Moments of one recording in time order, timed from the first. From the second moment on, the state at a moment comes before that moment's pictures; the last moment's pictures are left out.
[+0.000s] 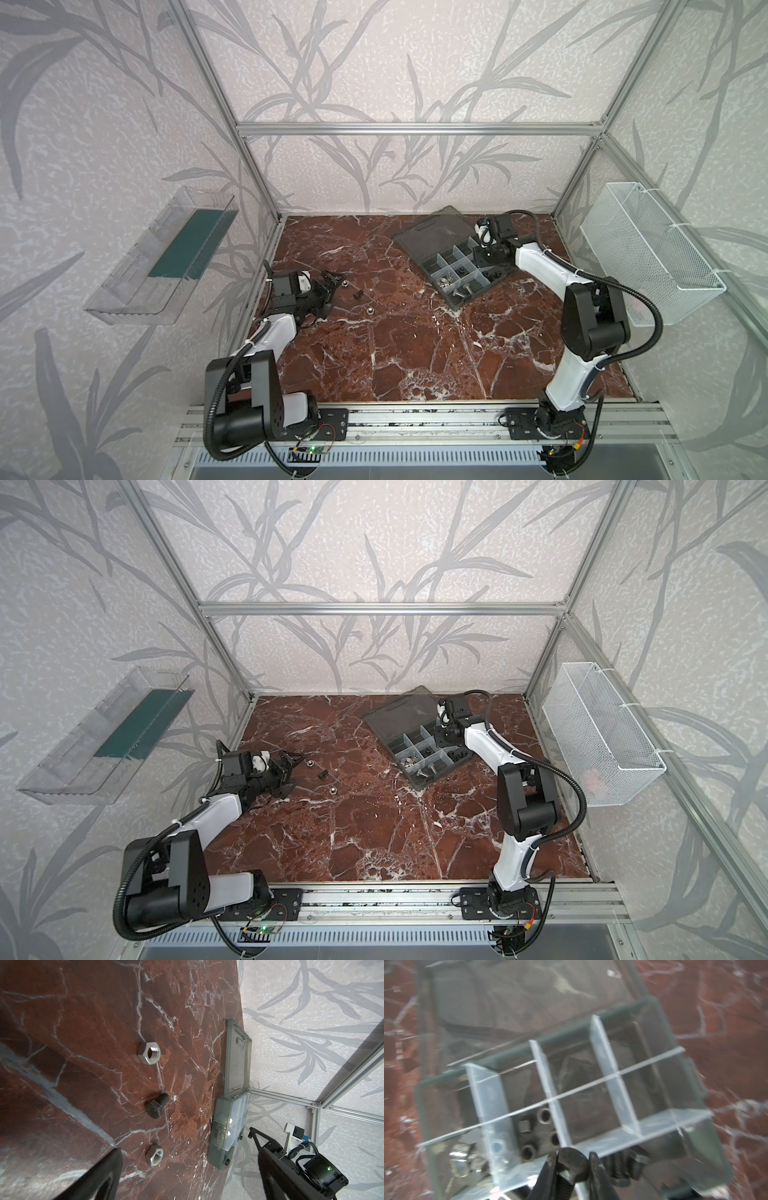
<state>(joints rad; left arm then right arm) 0.19 1.30 0.58 -0.02 0.66 -0.96 0.22 1.84 1.39 -0.53 -0.01 0.06</state>
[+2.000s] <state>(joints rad) 0.19 1.38 0.80 -0.26 0.34 -0.72 0.14 1.53 1.25 -0.52 -0.15 0.10</state>
